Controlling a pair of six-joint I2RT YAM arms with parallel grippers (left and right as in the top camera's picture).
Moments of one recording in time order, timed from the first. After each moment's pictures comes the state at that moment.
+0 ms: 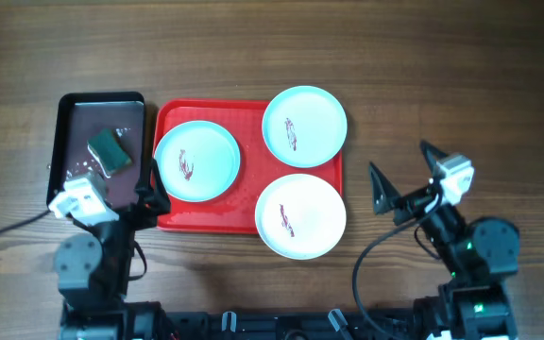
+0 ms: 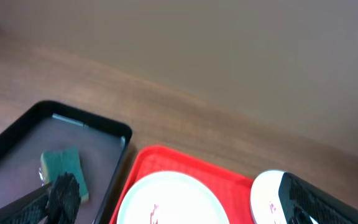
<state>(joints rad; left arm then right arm) 0.03 0.34 0.46 -0.34 0.00 -0.36 0.07 0.44 0.36 0.02 -0.37 0.07</state>
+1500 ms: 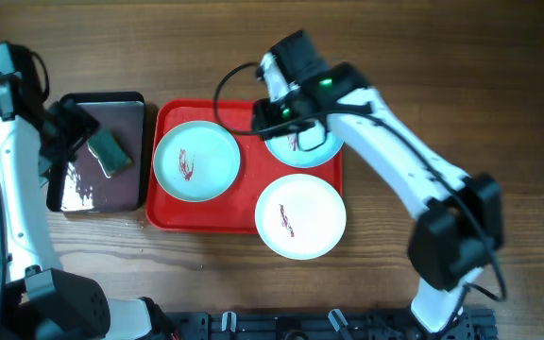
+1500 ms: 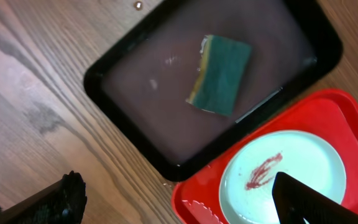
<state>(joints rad) 0.32 1.59 1.56 -1.33 -0.12 -0.56 0.58 1.96 1.67 -0.87 -0.29 0.29</state>
